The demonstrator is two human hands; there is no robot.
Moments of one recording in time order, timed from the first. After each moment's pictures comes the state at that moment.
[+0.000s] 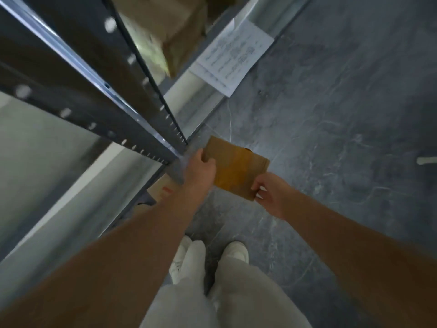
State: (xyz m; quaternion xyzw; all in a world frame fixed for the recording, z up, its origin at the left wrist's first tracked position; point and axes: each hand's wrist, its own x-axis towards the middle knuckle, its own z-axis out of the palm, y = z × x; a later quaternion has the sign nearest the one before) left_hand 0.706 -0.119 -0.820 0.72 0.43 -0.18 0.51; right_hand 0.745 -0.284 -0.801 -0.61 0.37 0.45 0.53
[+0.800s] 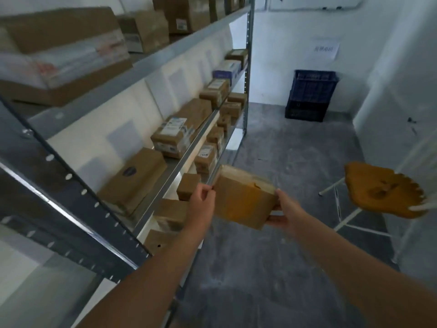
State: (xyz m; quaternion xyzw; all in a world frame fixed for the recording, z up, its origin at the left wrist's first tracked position) left_hand 0.789 -0.219 -0.204 0.81 0.13 0.03 0.58; right_hand 0.806 -0.429 -0.204 -0.61 0.32 0.16 0.70
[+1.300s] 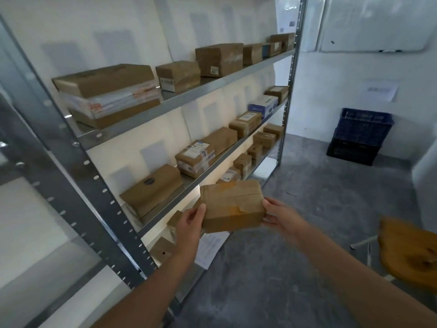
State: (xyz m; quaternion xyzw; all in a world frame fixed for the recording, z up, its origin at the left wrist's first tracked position) left_hand 0.755 -0.277 -0.167 0.71 0.27 0.14 0.63; right_hand 0.862 -0.494 -0.156 -0.65 0.06 0.27 0.71
